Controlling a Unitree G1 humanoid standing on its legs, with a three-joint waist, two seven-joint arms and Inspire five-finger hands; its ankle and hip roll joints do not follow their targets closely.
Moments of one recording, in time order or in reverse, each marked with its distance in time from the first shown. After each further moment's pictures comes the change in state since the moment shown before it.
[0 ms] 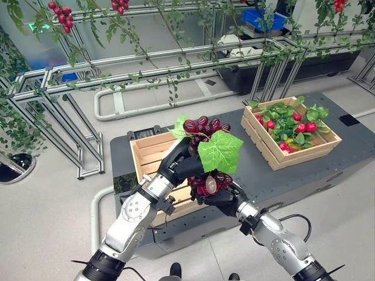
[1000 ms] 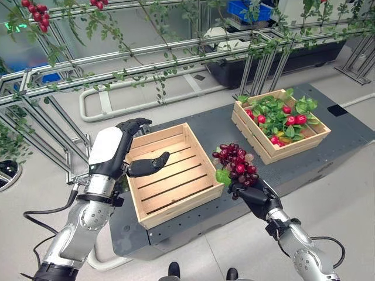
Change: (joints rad) left arm 0.164 0.261 0.288 0.084 0.848 -0.013 0.433; right arm 0.170 -0.001 -0.279 0.007 0.043 -0.029 -0.072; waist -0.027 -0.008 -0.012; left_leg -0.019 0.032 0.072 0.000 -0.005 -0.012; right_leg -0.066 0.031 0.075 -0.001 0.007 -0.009
